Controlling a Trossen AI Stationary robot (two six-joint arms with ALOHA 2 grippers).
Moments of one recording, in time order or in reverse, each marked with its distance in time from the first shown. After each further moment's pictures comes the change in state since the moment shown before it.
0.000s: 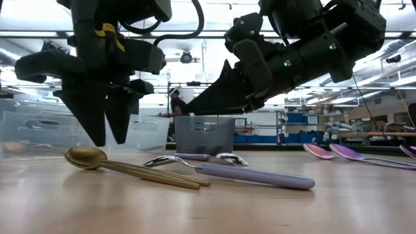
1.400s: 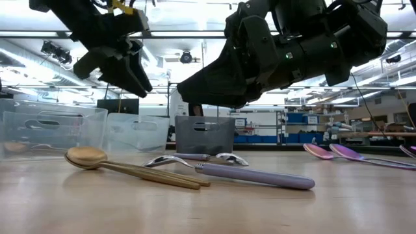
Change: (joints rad) left arm 0.074 -0.439 -0.308 0.332 -0.468 0.175; right arm 0.008 0.031 -0.001 0.149 -0.122 -0.023
